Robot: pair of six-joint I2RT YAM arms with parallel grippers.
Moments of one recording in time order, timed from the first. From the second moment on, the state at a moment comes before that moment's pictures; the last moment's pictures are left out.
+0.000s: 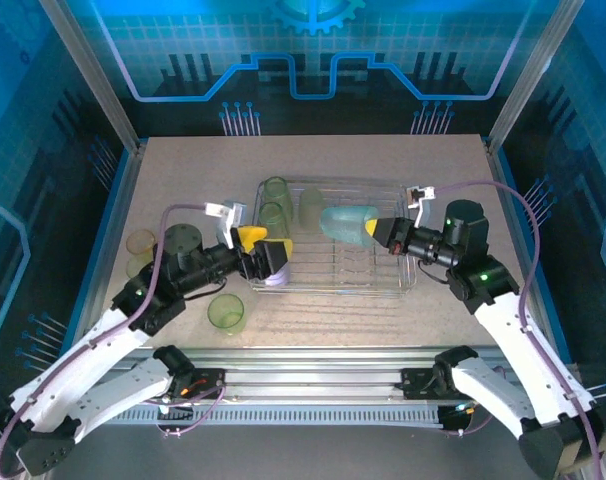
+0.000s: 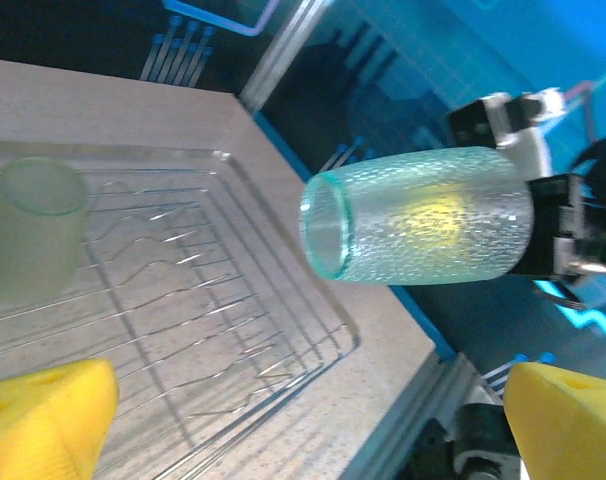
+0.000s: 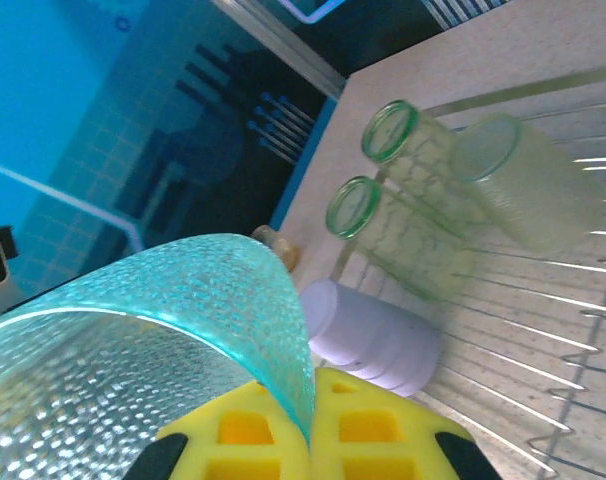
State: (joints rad) left arm -0.64 0.79 0.83 -0.23 0.27 -0.58; right arm 0.29 0.86 0.83 -0.27 -0.66 0.72
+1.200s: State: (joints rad) left arm -0.64 1.01 0.88 0.08 0.63 -0.76; right arm 0.39 0.94 0.78 0.15 -0.94 0.95
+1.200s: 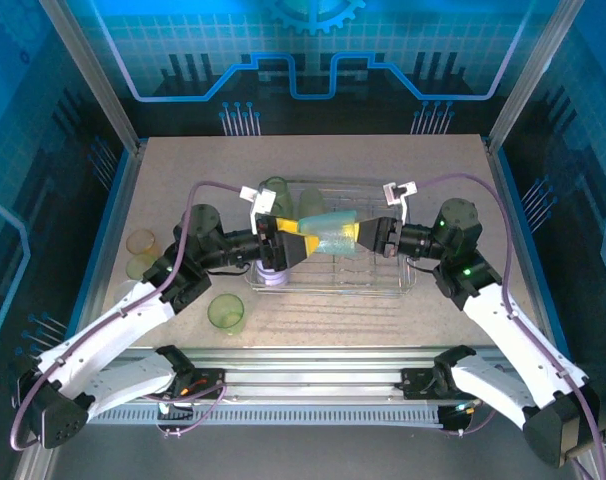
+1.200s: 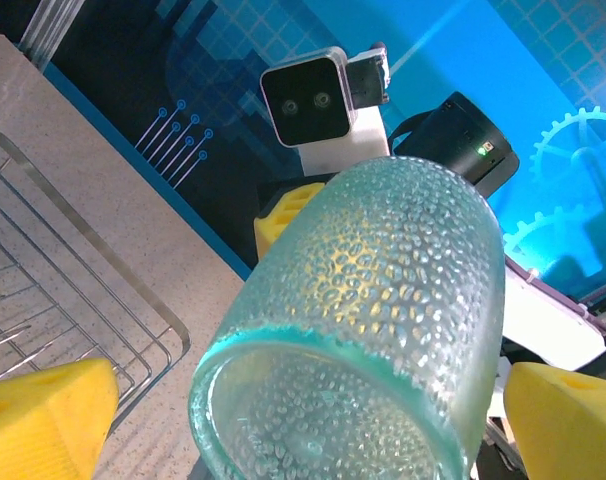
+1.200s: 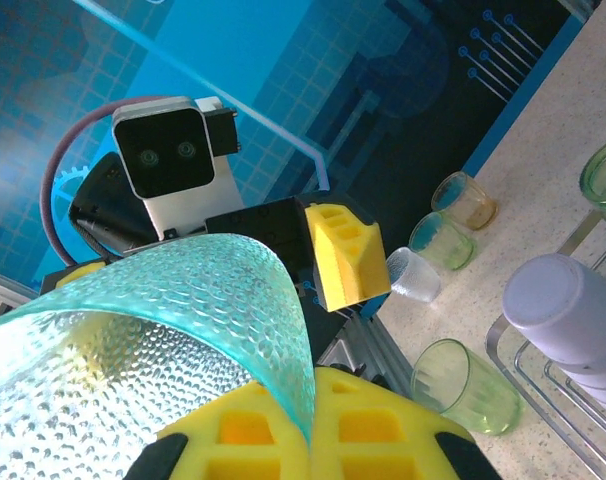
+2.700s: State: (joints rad) left arm -0.65 1.44 1.49 -0.89 0.03 -0.55; right arm 0.36 0.97 1.01 -1.02 -0.05 0.39
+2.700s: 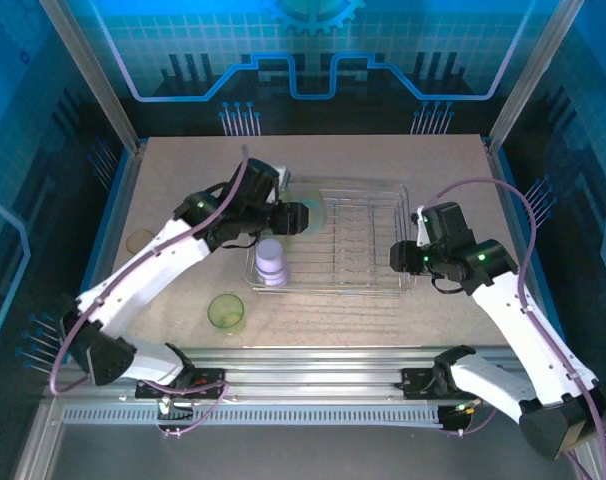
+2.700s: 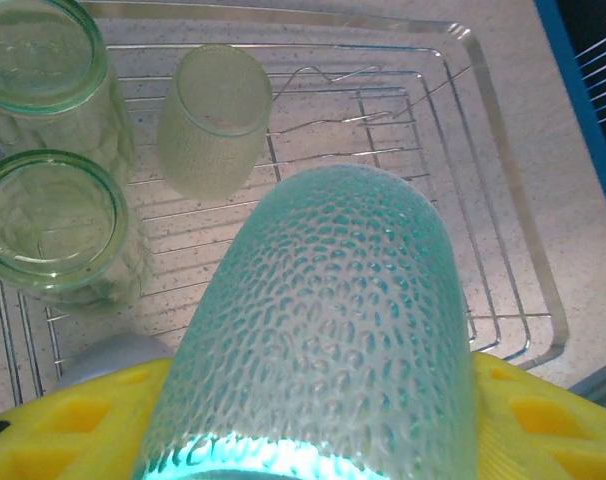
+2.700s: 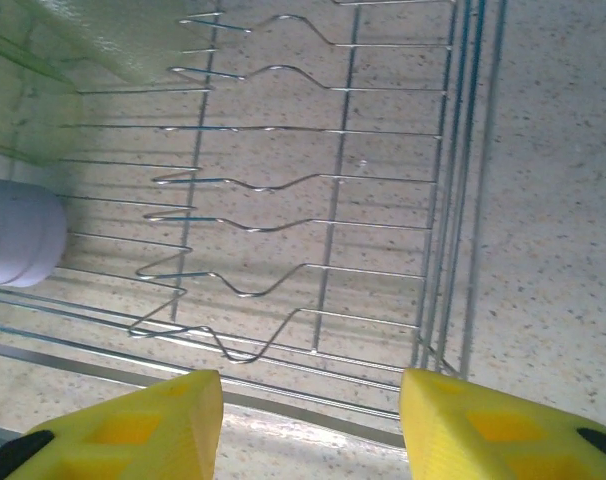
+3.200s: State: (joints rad) left arm -0.72 1.88 1.91 -1.23 -0.11 -0.45; right arm 0.35 0.91 0.98 -1.06 -0.03 0.35
